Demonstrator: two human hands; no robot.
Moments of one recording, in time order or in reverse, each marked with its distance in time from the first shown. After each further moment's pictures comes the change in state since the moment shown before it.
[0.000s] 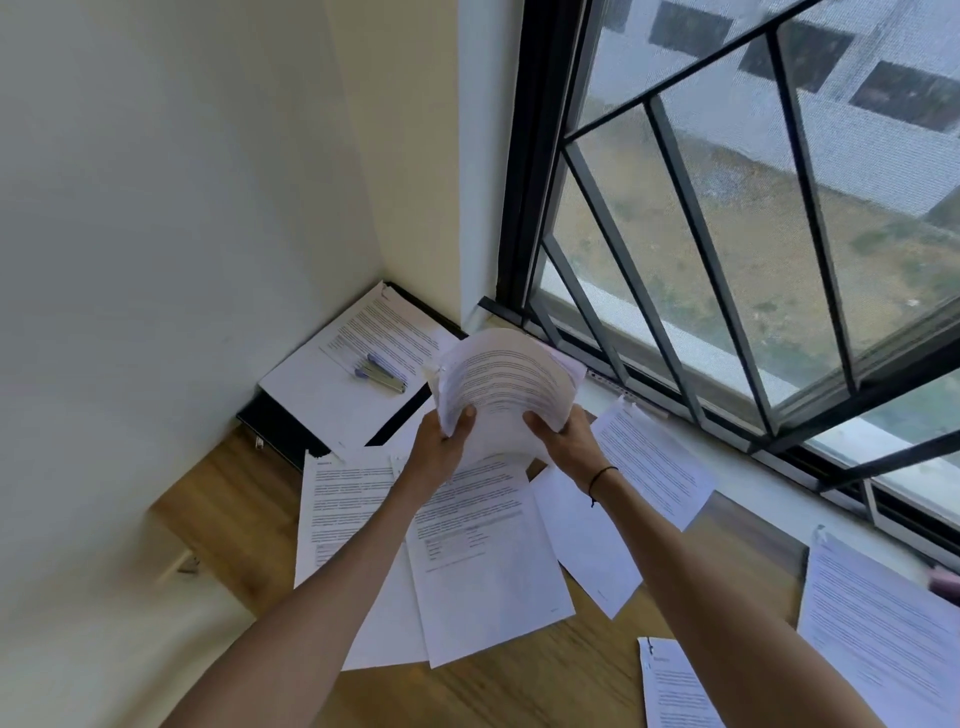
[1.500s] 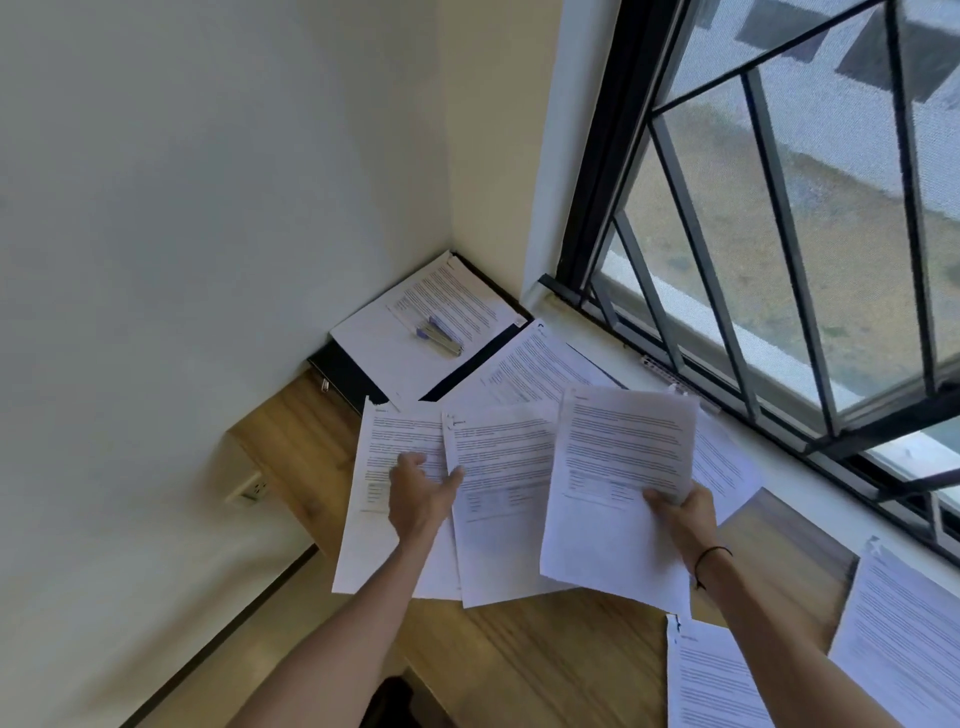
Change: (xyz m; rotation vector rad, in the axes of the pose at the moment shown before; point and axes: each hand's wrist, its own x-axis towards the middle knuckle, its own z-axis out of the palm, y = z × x) left_hand -0.101 -0.102 -0.034 0.421 0.486 -0.486; right_hand -0.104 0.106 -0.071 -0.151 0.249 0.384
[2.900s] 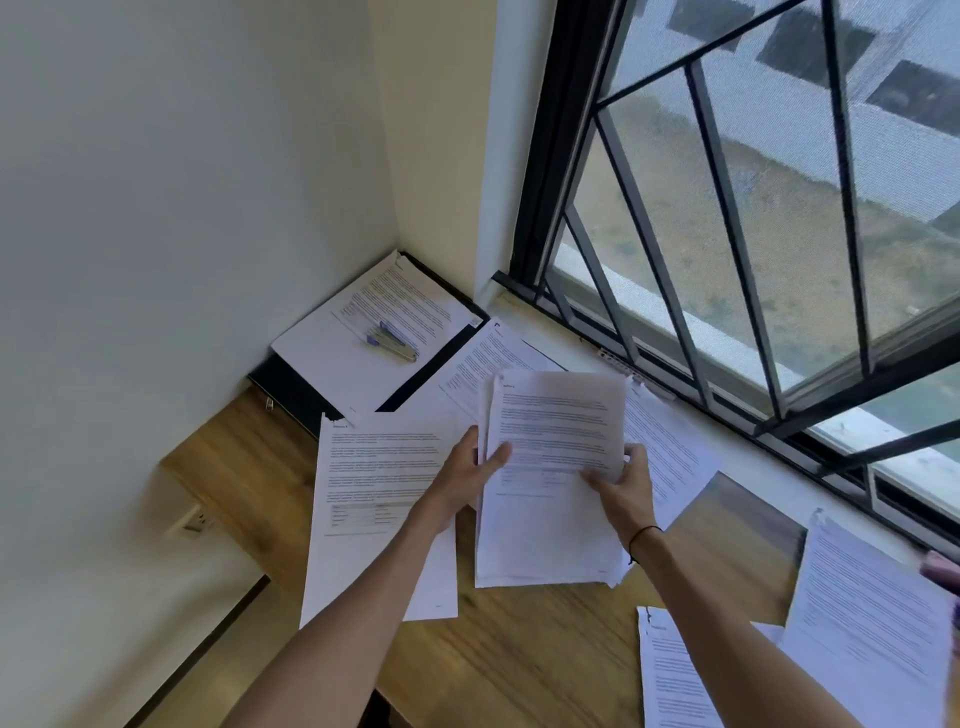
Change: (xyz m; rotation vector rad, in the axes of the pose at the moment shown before) left_hand 0.000 0.075 0.044 -0.364 -0.813 0.199; right_hand -0.007 -0.035 0.034 0.101 0.018 -0.062
